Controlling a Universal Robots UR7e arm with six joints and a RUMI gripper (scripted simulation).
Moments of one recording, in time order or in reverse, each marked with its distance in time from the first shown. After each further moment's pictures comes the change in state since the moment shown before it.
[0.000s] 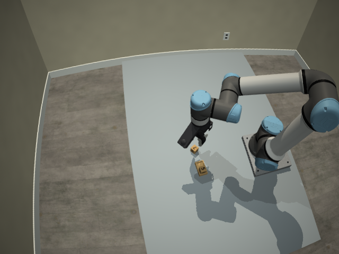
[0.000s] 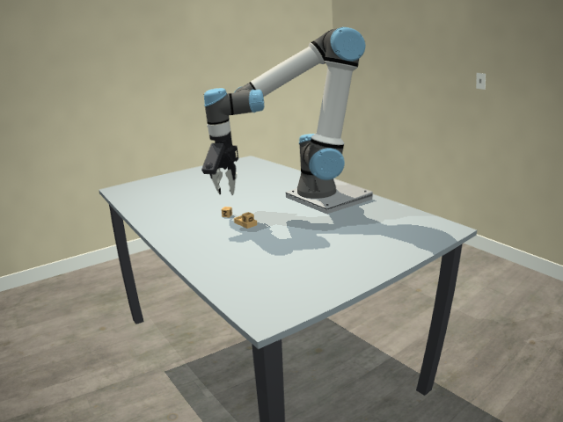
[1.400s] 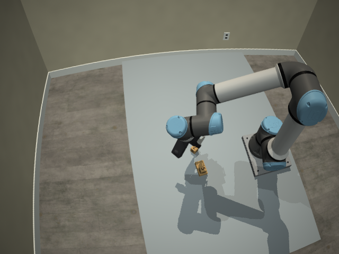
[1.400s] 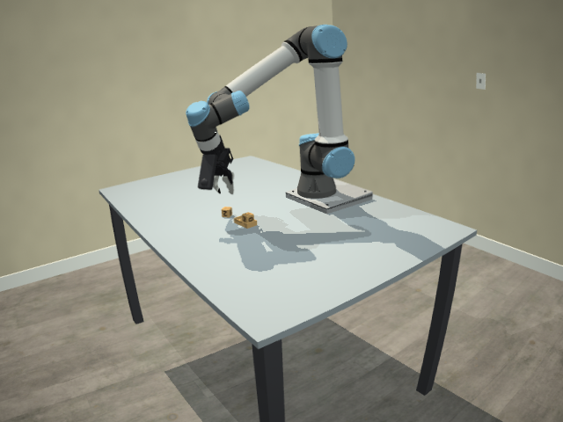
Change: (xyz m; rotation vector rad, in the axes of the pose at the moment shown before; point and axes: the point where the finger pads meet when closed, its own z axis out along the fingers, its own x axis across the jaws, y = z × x) arm 0.001 -0.002 0.000 -0.379 0.005 0.008
